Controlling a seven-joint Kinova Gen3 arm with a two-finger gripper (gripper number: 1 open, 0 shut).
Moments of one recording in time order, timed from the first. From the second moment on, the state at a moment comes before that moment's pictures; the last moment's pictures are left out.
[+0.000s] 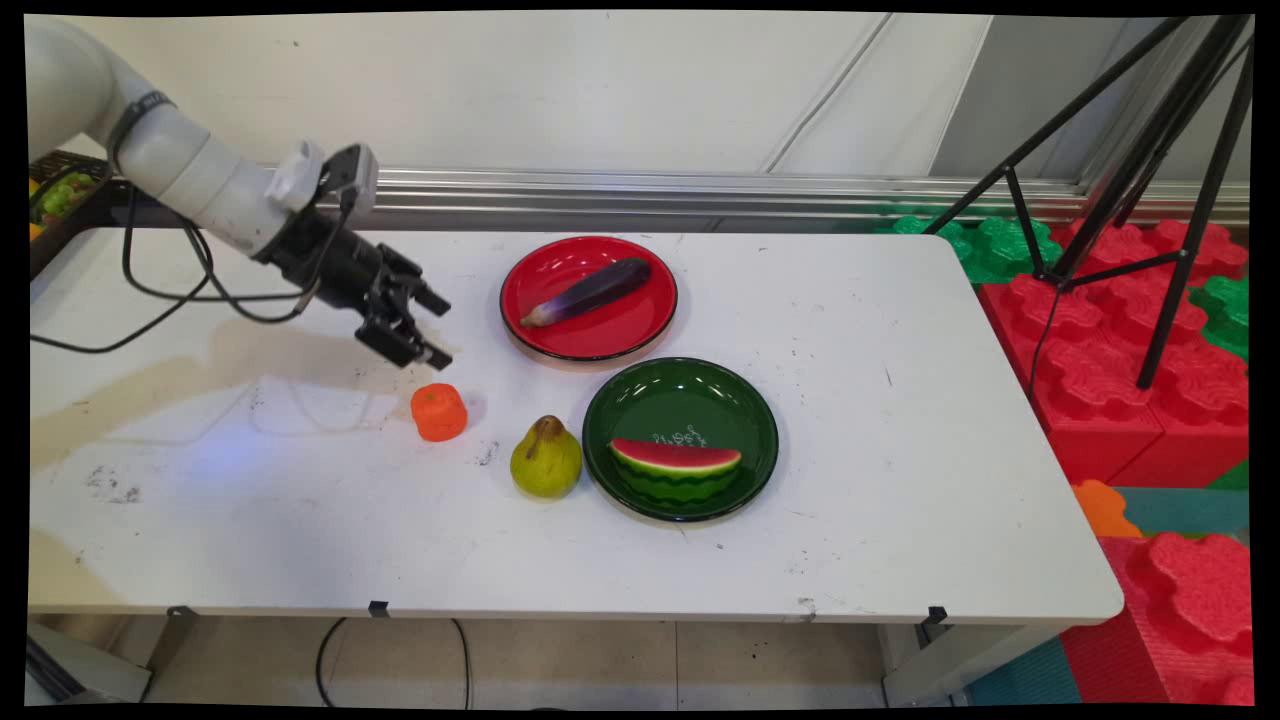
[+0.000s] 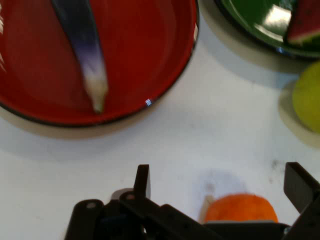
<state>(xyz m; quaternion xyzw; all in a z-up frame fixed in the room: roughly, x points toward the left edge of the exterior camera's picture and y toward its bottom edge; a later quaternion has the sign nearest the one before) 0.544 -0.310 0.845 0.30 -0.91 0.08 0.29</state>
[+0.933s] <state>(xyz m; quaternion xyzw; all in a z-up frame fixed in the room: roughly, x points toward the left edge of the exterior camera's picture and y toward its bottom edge) 0.528 -0.370 0.879 0.31 -0.88 0.15 0.33</state>
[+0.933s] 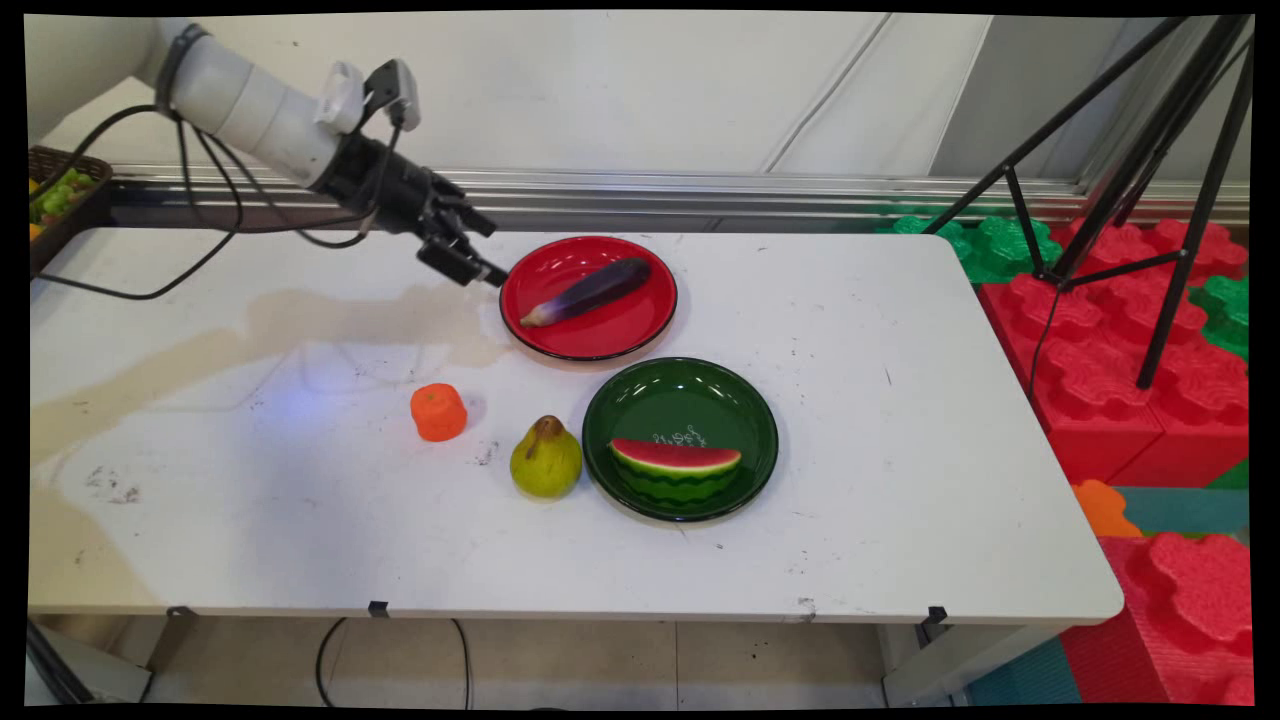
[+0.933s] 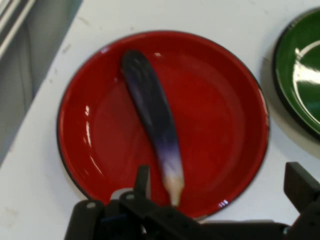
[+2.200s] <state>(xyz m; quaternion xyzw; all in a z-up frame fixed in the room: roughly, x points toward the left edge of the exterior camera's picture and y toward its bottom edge) 0.471 -0.460 0.791 0.35 -0.88 0.13 0.28</state>
